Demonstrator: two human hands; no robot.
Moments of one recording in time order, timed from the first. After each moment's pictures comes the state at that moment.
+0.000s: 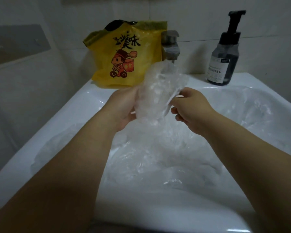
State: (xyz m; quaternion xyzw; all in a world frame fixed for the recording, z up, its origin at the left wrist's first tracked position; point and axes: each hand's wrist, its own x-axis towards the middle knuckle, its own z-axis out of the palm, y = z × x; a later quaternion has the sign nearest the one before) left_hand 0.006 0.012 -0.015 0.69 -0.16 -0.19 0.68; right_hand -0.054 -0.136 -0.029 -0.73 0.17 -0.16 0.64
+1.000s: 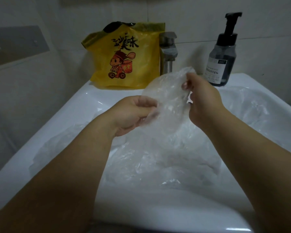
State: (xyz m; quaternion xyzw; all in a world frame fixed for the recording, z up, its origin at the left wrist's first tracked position) left_hand 0.006 0.009 -0.029 0.68 -0.21 -0.27 0.65; right_hand -0.060 -0.145 -0.010 -0.54 0.18 -0.24 0.79
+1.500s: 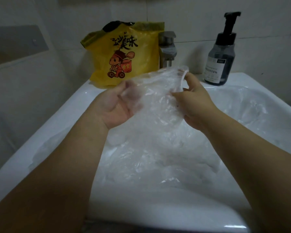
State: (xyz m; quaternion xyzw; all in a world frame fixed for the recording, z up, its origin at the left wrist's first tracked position) left_hand 0.023 0.024 -0.015 0.47 -0.06 -0.29 0.83; right_hand -0.057 -0.141 -0.020 -0.65 0.09 -0.18 0.73
